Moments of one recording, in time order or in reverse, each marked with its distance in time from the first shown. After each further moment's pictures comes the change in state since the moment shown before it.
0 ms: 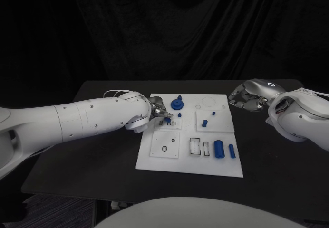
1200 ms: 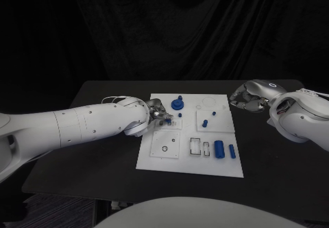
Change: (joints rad) left arm -0.036 -0.023 0.000 0.016 0.000 -0.094 0.056; left_hand -0.013 -0.006 -0.013 0.024 -0.046 0.000 0.007 -0.022 0.009 0.000 0.007 0.000 0.000 -0.004 0.004 0.000 0.000 0.000 -0.004 0.004 -0.004 -0.004; right arm -0.001 -0.005 0.000 0.002 0.000 0.006 -0.005; right_hand 0.000 0.000 0.003 0.003 0.000 0.000 0.000 0.000 -0.002 0.000 0.000 -0.006 0.000 0.003 0.003 0.000 0.000 0.000 0.000 0.000 0.000 0.000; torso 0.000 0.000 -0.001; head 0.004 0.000
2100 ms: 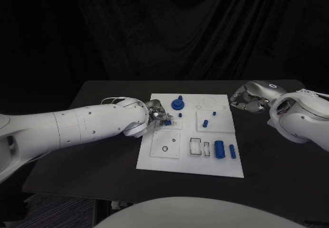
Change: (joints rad) left arm -0.007 -0.009 0.000 0.001 0.000 0.002 0.008; left_hand -0.022 -0.006 -0.029 0.029 -0.033 0.004 0.003 -0.022 0.005 0.002 0.005 0.000 0.000 0.004 0.004 0.000 0.000 0.000 0.000 0.007 -0.006 -0.002; right arm -0.001 0.001 0.000 0.000 0.018 0.012 -0.005; right_hand 0.000 0.000 0.003 -0.003 0.000 0.000 0.000 -0.004 -0.001 0.000 0.000 0.000 0.000 0.000 0.000 -0.004 0.000 0.000 0.000 0.000 -0.006 0.000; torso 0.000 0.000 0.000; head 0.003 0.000
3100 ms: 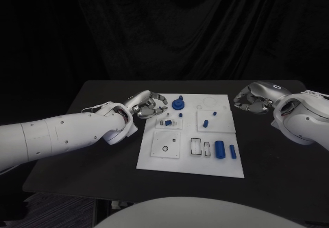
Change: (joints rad) left arm -0.044 -0.195 0.000 0.116 0.000 -0.294 0.606; left_hand 0.370 -0.029 -0.037 0.029 0.122 -0.166 0.073 -0.238 -0.265 -0.001 0.064 0.000 0.000 -0.002 0.066 0.000 0.000 0.000 -0.008 0.062 0.030 0.027; right arm 0.000 -0.023 0.000 0.010 0.002 0.007 -0.008; right_hand 0.000 0.000 0.000 0.000 0.000 0.000 0.000 0.000 -0.001 0.000 0.000 0.000 0.000 0.000 0.000 0.000 0.000 0.000 0.000 0.000 0.000 0.000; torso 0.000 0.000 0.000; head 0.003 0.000
